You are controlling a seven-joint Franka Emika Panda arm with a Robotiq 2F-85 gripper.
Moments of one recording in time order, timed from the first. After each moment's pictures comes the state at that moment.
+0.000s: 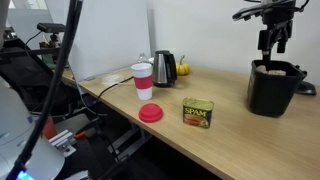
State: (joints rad) arm -0.23 0.69 -0.22 -1.28 0.05 2.16 1.36
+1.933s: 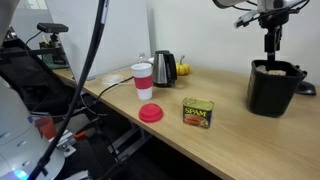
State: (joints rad) arm -0.22 0.78 -0.20 -1.20 0.04 2.29 1.11
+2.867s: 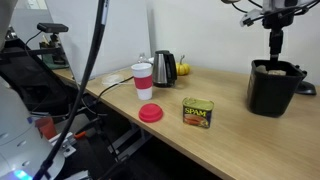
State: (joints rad) arm -0.26 0.77 -0.19 -1.20 0.11 2.21 0.87
